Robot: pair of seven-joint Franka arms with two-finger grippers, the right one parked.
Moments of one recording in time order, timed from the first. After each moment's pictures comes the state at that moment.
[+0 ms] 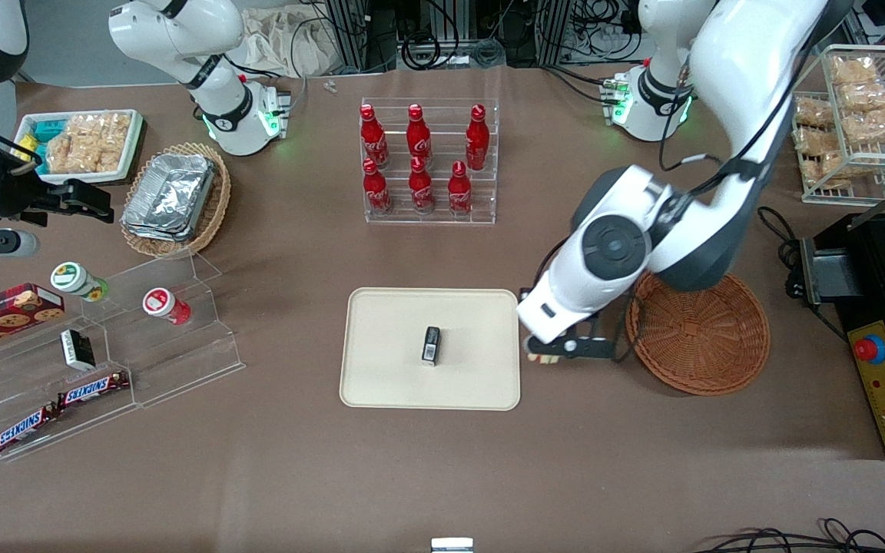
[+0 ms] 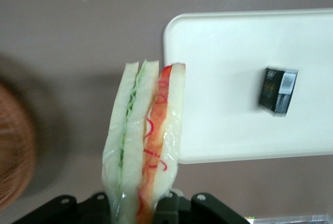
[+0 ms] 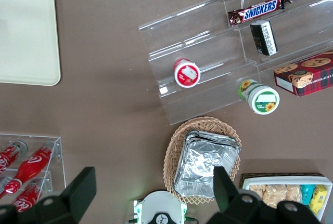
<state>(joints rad) -0.13 0.63 -0.54 -1.39 0.24 1.91 -0.61</state>
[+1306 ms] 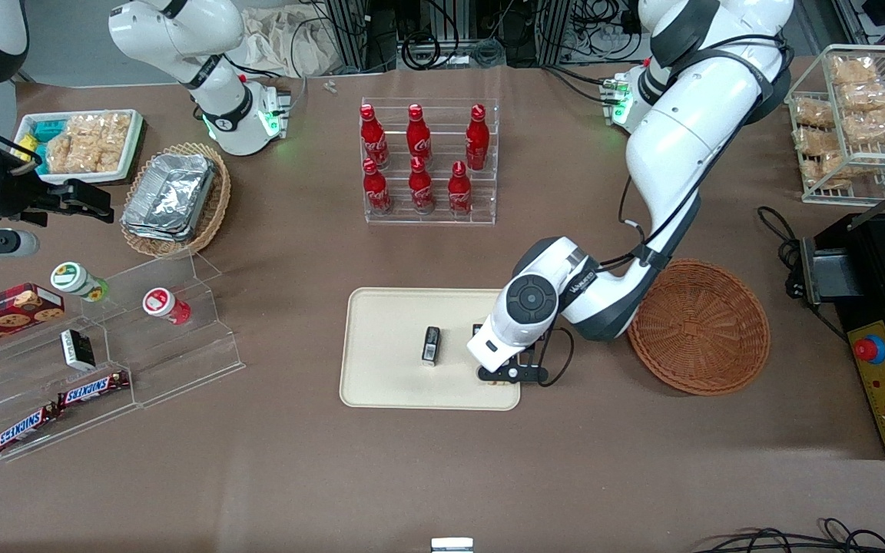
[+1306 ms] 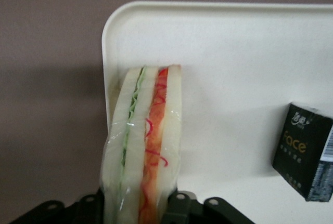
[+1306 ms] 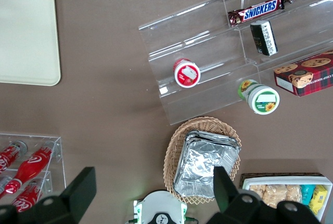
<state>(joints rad) -0.20 0.90 -0.53 -1.34 0.41 2.13 -0.75</state>
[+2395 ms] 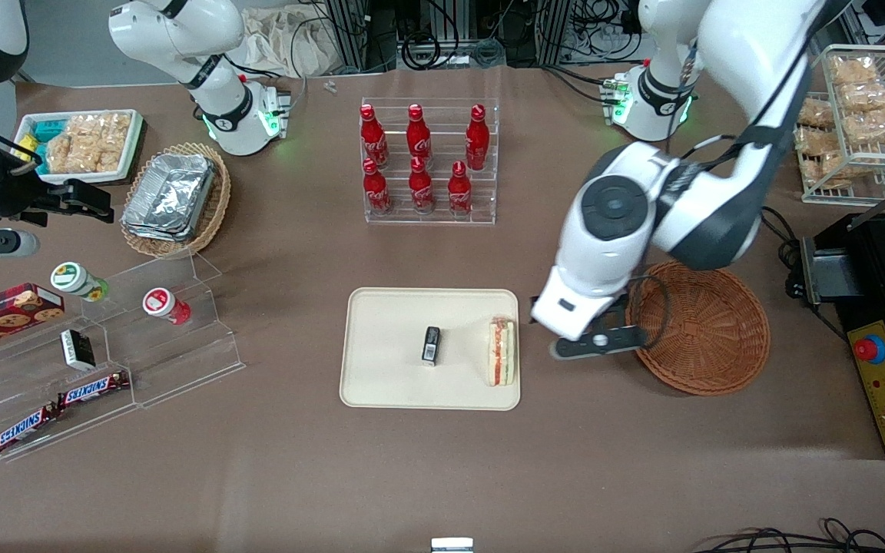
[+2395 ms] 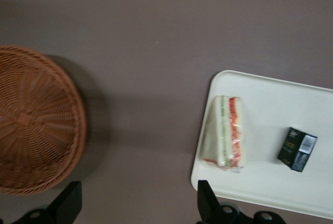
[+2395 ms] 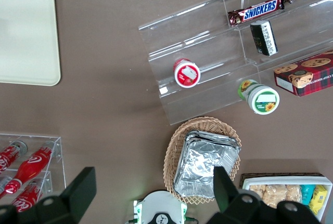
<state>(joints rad) -0.02 0.44 -0.55 -1.49 0.33 1.88 -0.80</state>
